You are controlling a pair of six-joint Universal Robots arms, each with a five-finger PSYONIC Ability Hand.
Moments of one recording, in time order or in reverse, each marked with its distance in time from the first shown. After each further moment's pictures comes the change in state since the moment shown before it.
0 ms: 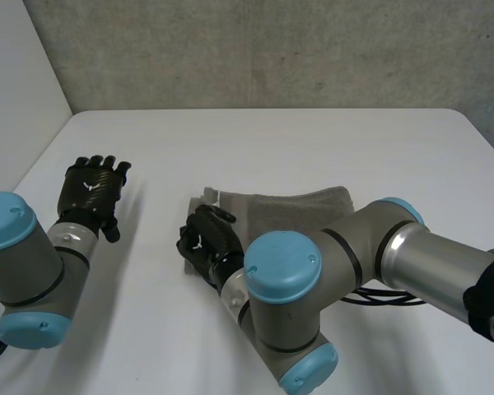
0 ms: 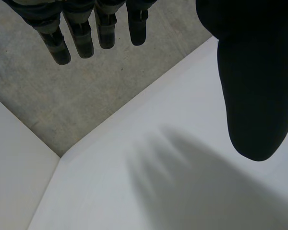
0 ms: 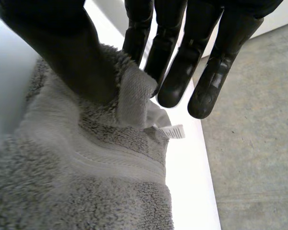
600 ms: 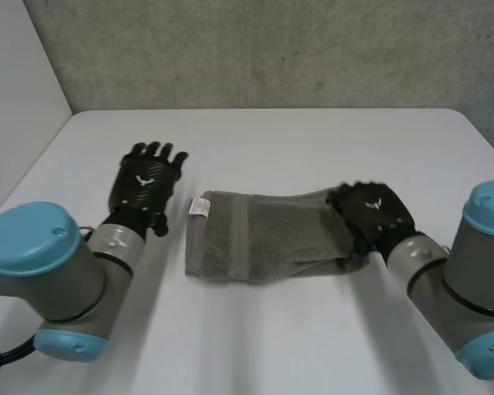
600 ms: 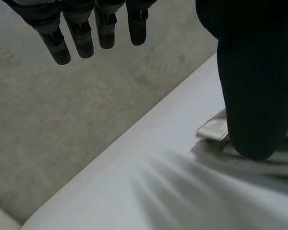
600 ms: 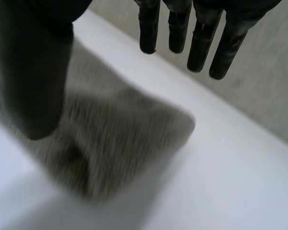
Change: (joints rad) left arm -0.210 0.014 0.040 0.028 -0.003 -0.002; right arm -0.543 -0.478 0.589 -0.003 -0.136 0.629; left_hand 0.001 0.002 0.001 0.003 0.000; right_hand -0.610 -0.619 -0.618 -0.648 -0.618
